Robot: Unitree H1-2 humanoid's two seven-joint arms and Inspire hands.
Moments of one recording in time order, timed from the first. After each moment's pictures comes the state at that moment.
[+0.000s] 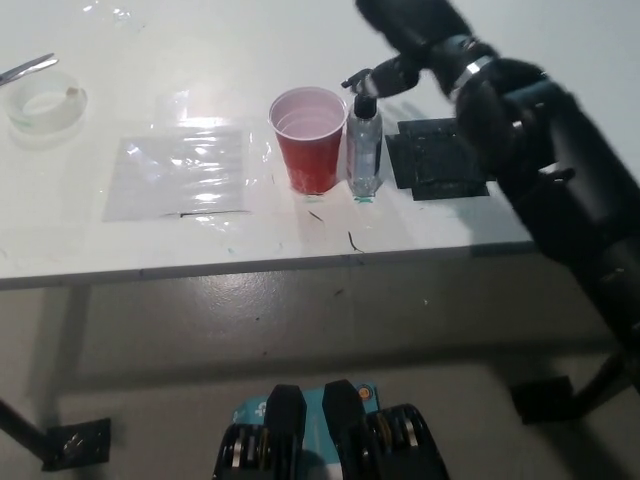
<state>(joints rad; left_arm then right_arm) -0.09 0.37 0.60 -0.03 -0.51 0.07 -0.02 -1.08 -0.26 0.39 0.40 -0.70 0.02 0.20</state>
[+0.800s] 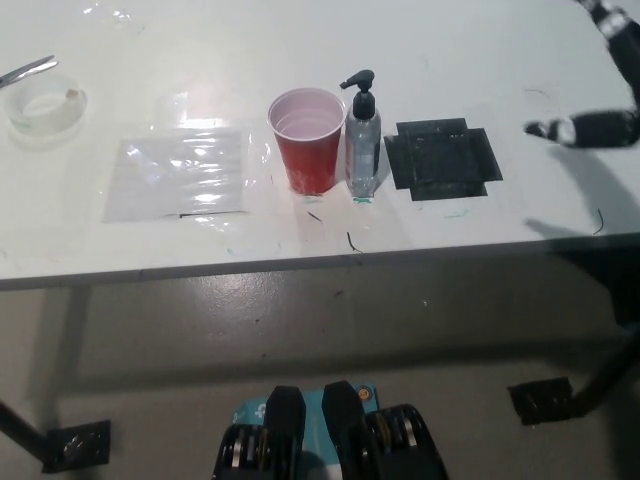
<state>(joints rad) -0.08 0.37 0.61 -0.02 -0.51 0.07 -0.02 -0.63 -0.38 -0.06 -0.10 -0.42 0.28 0.38</state>
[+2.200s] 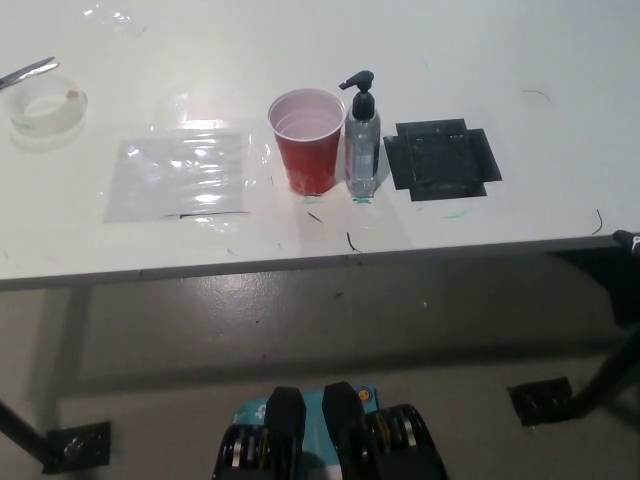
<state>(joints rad) -0.09 0.37 0.61 0.00 -0.51 0.06 -0.01 -0.35 -0.21 -0.40 0.05 -0.02 0.25 0.16</state>
